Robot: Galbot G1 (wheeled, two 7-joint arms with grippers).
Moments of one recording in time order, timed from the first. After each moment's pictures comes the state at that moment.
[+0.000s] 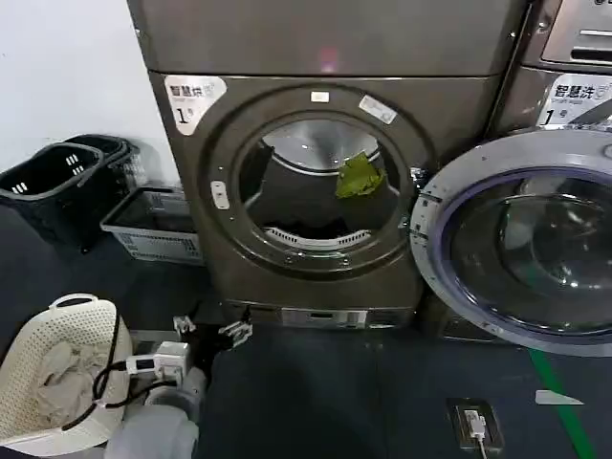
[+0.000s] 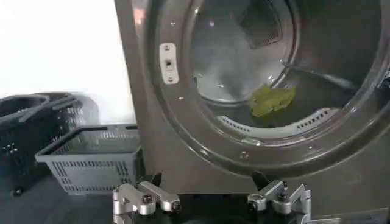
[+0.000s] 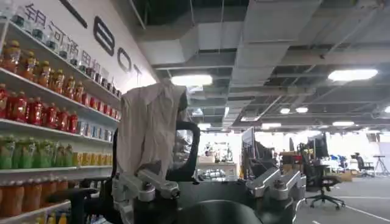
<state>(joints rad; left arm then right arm) 1.39 -1.57 -0.50 -2.33 0.14 0.74 0.07 -1.63 1.07 2.38 1.58 0.53 -0.26 -0.04</state>
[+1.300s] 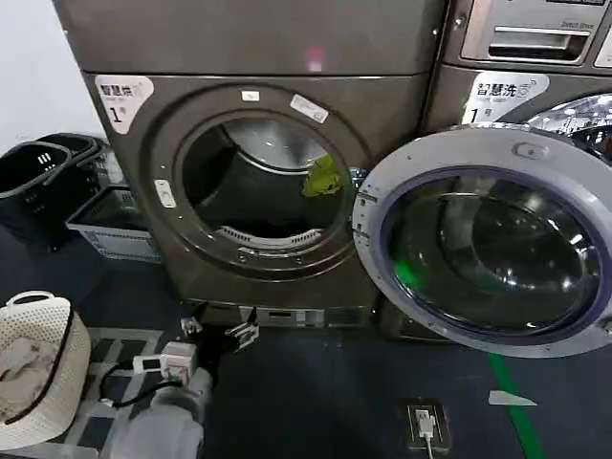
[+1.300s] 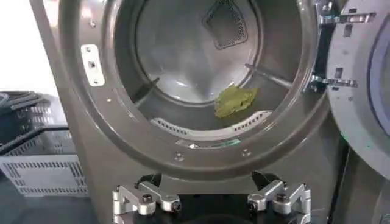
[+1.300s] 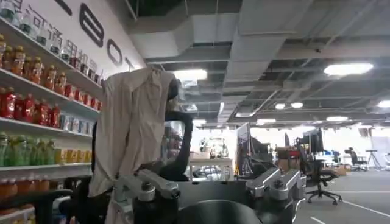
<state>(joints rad) 1.39 -1.58 -0.48 -2.32 0.15 0.74 0.07 -1.64 1.08 2.39 1.55 0.57 -0.21 0.00</state>
